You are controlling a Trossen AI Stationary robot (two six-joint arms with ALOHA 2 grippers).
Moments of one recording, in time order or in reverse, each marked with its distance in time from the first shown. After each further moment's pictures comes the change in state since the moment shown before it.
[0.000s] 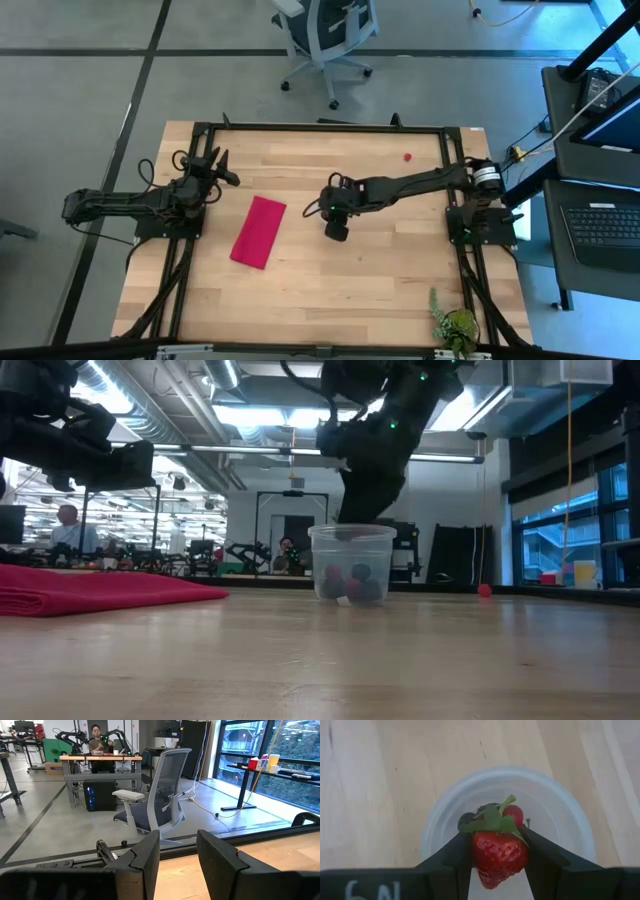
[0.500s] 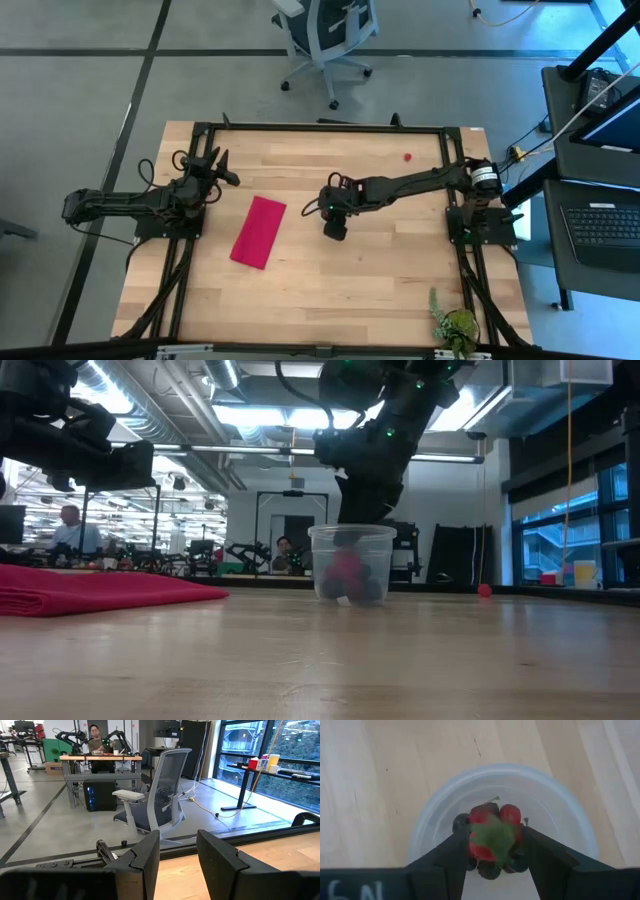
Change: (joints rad) left arm 0.000 0.000 0.000 0.000 0.000 0.000; right arm -0.008 0.021 0.000 0.007 0.004 0.020
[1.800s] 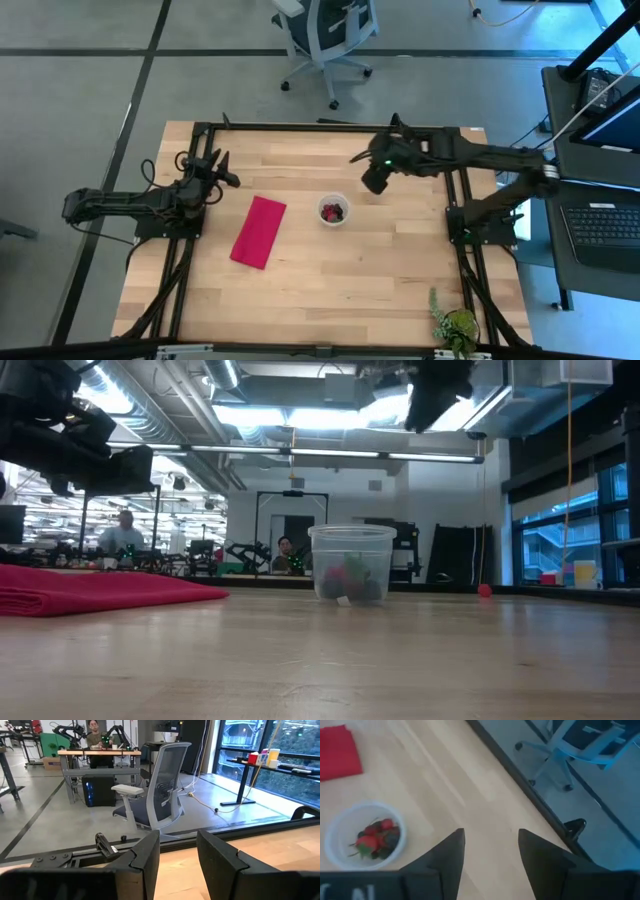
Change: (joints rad) left arm -0.009 0.000 0.000 -0.065 0.000 -0.060; right arm -0.104 -0.426 0.178 -0.537 0.321 0.115
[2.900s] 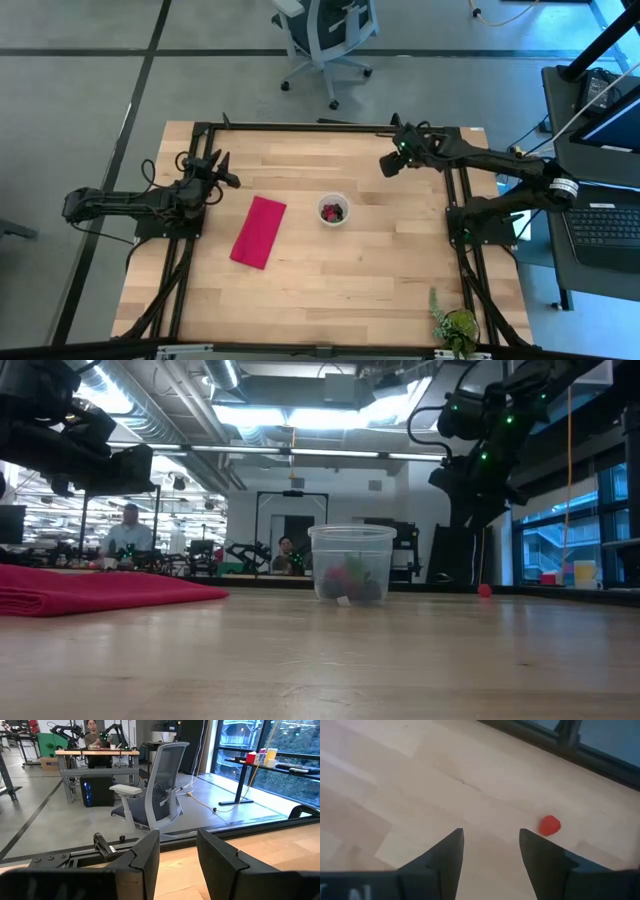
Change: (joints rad) left arm -0.009 0.000 0.000 -0.001 0.000 0.000; right arm -0.464 -0.205 -0.703 0.495 -0.222 0.126
